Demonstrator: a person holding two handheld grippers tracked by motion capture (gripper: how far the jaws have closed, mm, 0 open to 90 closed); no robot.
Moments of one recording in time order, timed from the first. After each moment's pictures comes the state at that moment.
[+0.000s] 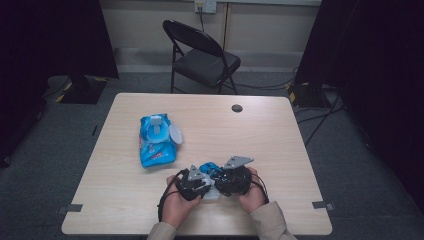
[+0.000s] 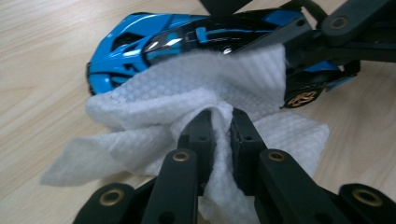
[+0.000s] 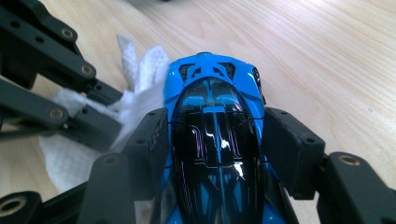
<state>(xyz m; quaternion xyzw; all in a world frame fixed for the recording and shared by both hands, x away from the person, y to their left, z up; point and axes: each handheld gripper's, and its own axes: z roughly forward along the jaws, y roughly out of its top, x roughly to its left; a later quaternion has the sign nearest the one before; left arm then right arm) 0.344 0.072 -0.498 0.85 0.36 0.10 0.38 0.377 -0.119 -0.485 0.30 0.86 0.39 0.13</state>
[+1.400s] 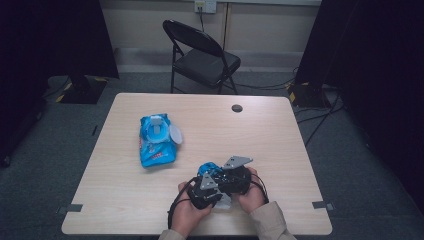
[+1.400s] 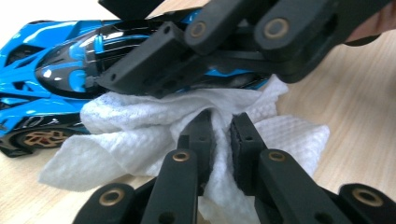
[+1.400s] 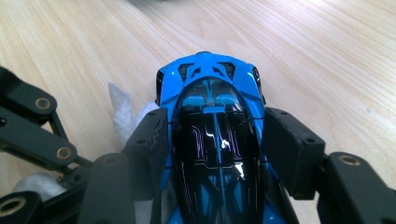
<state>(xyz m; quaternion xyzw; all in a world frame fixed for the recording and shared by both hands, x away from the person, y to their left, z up) 0.324 0.041 -0.498 0.86 0.32 0.07 0.39 0.376 -0.118 -0.484 0.30 0.86 0.38 0.13</state>
